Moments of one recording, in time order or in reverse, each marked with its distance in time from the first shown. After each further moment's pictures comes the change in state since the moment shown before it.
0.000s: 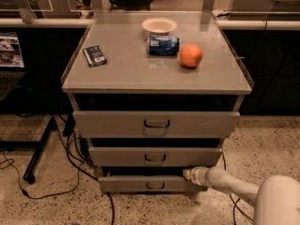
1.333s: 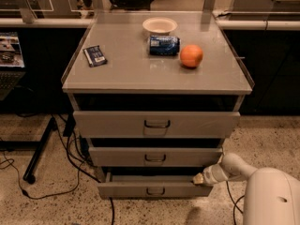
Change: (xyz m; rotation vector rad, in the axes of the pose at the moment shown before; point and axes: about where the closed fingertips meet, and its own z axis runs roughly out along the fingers) arm 0.047 -0.028 -0.046 -0.141 0.368 0.138
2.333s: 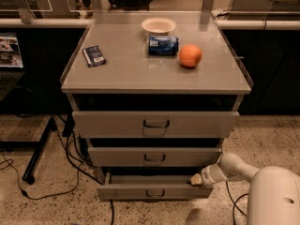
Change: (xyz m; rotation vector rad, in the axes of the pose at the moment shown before) arm 0.001 0.024 -0.007 -0.033 0.016 0.000
